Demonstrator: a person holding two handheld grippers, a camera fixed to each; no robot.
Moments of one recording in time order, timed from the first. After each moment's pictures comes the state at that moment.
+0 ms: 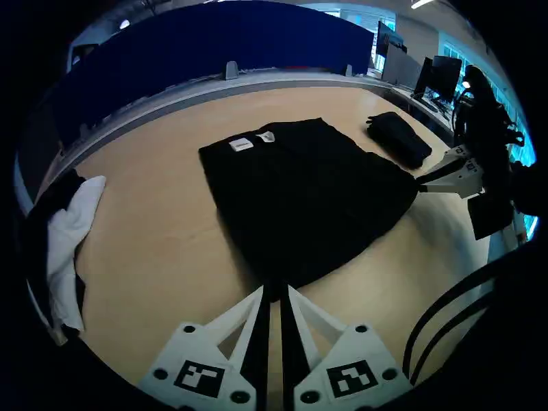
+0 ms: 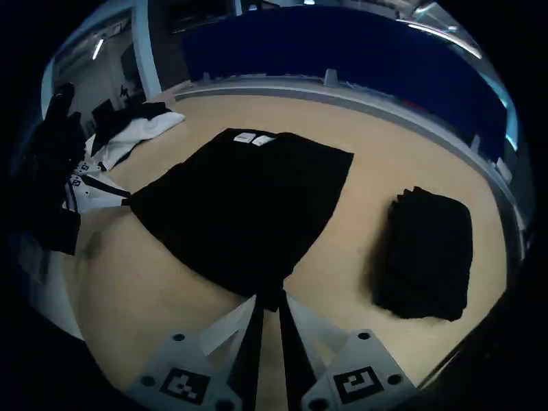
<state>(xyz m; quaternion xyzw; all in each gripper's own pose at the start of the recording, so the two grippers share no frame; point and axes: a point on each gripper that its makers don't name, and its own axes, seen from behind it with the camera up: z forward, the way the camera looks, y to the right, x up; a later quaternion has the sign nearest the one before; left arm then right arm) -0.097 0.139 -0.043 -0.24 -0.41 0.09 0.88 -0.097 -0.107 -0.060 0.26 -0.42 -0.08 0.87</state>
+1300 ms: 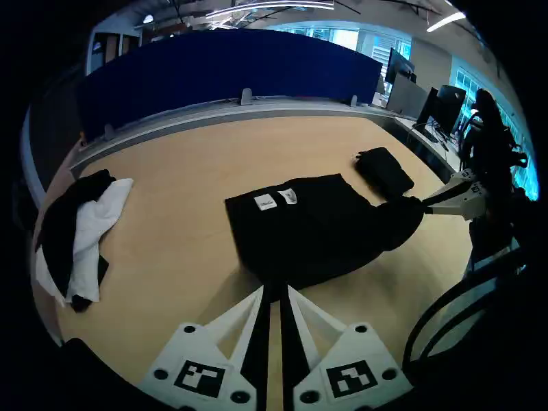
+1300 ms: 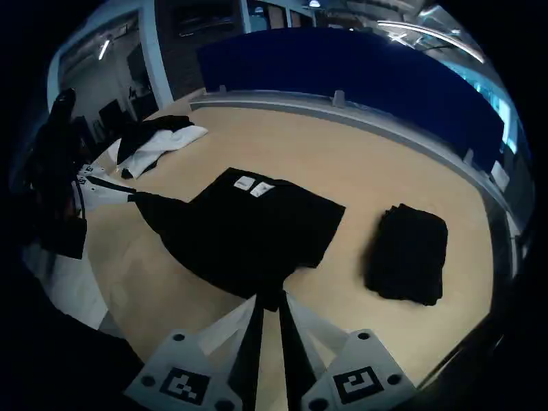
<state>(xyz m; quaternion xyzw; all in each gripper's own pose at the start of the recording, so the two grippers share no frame) -0.004 0.132 -0.093 -0.21 -0.39 0.04 0.89 -0.008 -0.111 -0.111 0.28 -0.42 -0.07 0.86</state>
